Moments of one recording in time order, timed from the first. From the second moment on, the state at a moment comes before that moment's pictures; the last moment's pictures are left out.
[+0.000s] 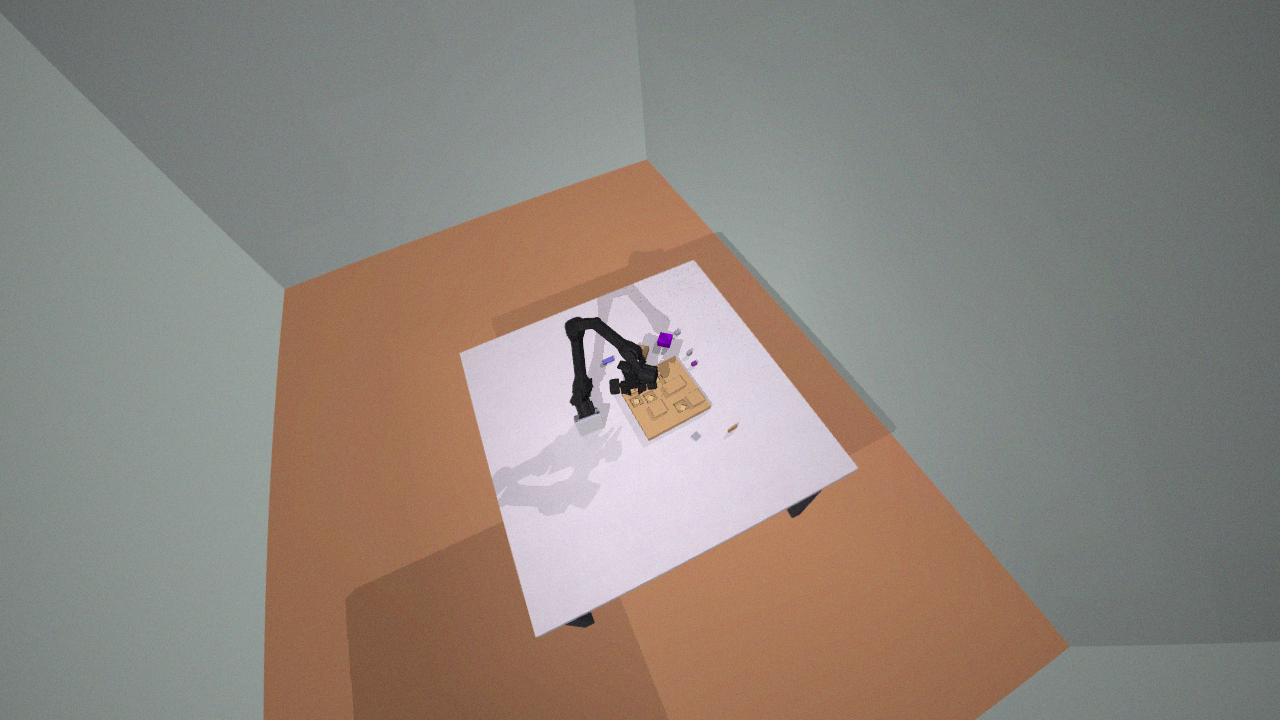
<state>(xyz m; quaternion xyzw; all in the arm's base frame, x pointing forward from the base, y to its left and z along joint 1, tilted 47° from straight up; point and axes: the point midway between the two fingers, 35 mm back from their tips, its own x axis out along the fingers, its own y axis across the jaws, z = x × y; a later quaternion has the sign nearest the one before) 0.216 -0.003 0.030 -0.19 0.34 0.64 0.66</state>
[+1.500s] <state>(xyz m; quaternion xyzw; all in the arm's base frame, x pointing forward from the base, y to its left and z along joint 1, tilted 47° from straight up) 0.215 0.018 0.008 -0.21 0.33 0.65 0.66</state>
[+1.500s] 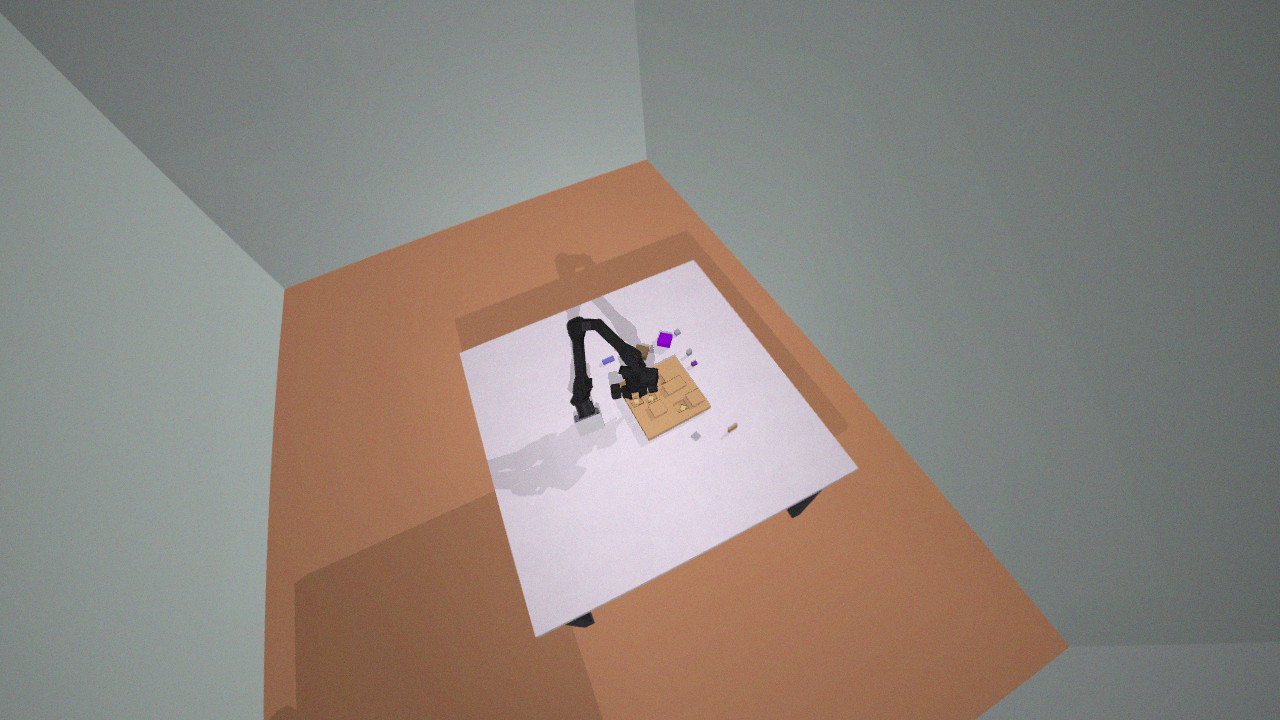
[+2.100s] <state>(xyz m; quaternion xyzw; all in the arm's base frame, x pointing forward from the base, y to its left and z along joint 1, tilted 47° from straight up) 0.217 0.028 -0.001 -0.21 0.33 0.65 0.66</state>
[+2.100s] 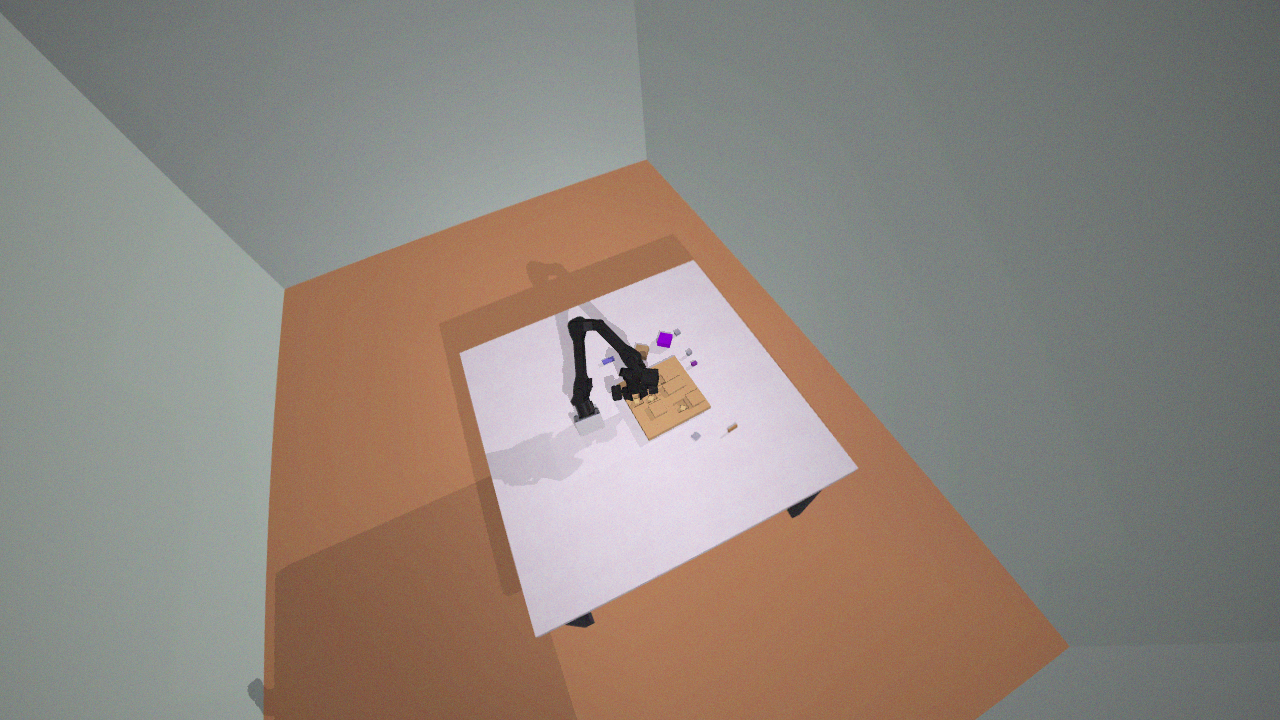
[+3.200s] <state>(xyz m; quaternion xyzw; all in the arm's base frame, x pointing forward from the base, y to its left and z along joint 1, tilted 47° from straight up) 0.215 0.043 -0.013 -0.21 0.33 0.65 0.66</state>
